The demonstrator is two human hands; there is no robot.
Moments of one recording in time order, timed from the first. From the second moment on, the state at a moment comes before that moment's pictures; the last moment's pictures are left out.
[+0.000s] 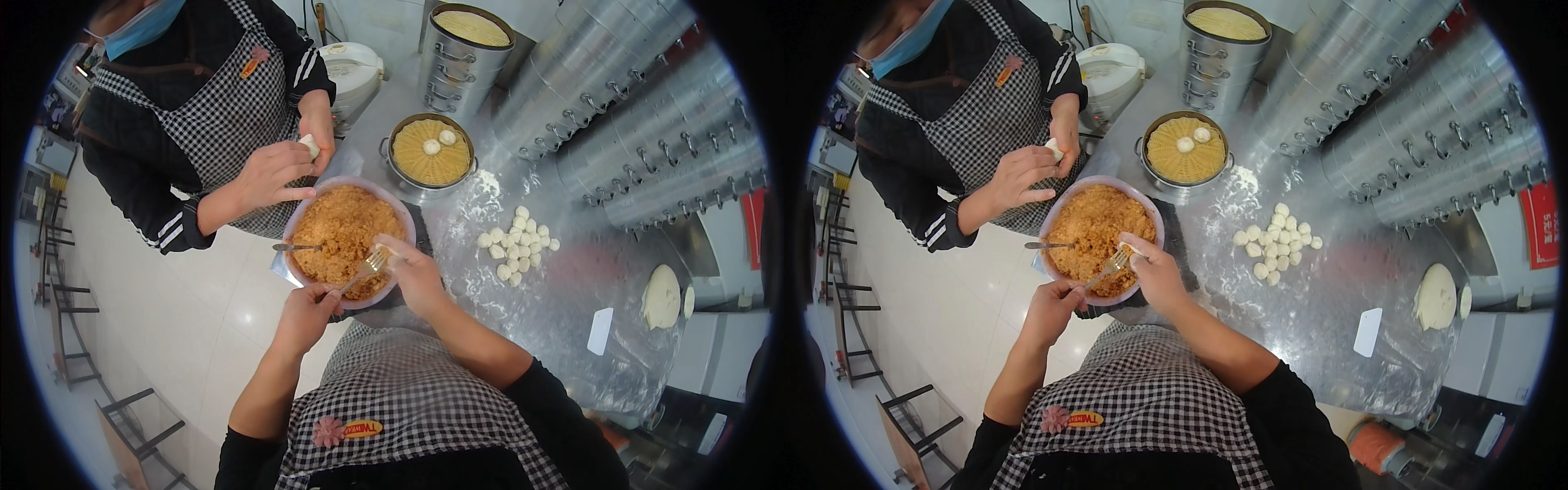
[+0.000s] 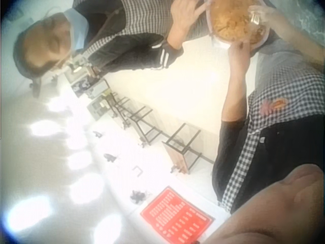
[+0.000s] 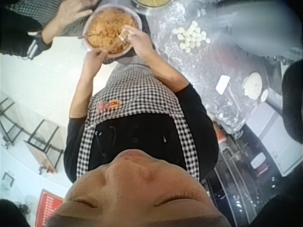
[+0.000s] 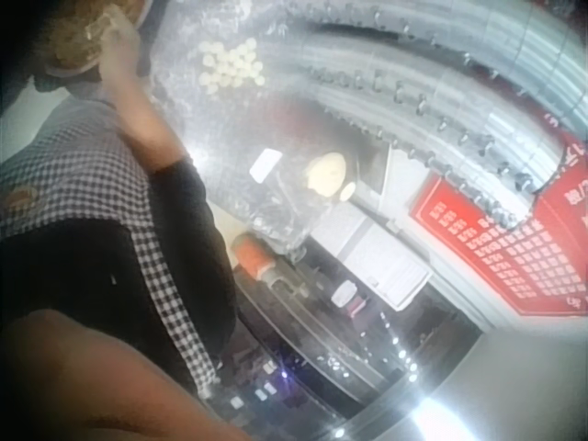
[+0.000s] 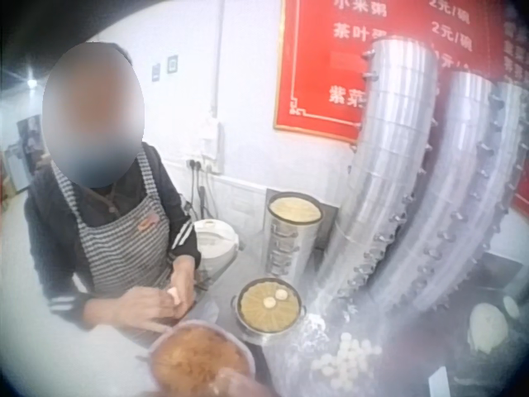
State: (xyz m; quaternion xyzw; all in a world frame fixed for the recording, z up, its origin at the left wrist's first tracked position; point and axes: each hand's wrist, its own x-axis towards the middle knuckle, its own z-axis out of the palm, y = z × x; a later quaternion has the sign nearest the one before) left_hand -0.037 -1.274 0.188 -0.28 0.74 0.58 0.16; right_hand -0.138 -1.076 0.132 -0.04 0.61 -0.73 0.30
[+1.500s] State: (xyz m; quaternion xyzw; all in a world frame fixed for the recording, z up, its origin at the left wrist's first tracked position) left_hand -0.032 -1.242 0.154 -0.21 0.62 0.75 0.04; right_hand -0.089 -1.086 0.143 -0.03 0.64 -0.70 0.32
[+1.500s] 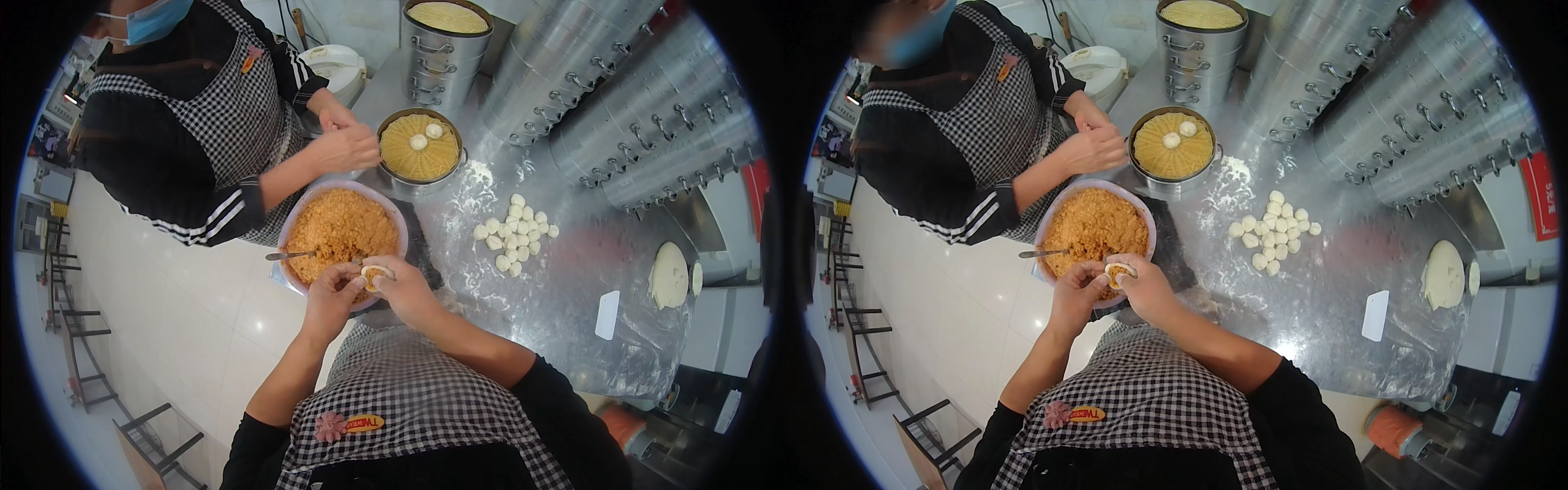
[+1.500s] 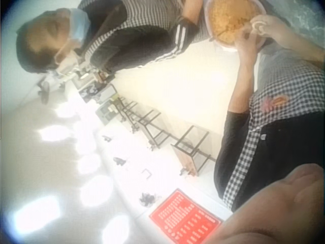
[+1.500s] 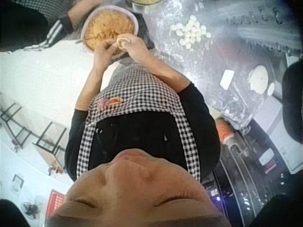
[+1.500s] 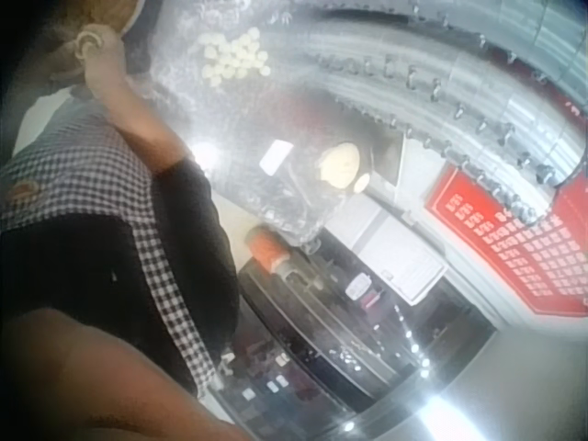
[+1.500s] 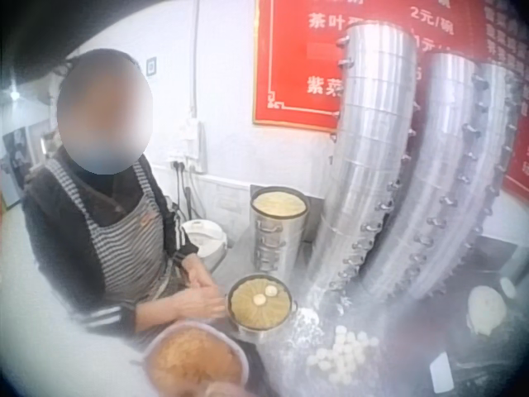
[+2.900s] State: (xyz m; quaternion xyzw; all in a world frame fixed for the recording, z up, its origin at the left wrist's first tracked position) left_hand 0.017 -1.250 0.156 -0.07 0.86 0.51 -0.03; right_hand -0.062 -1.085 0.146 -0.18 0.62 -0.64 0.41
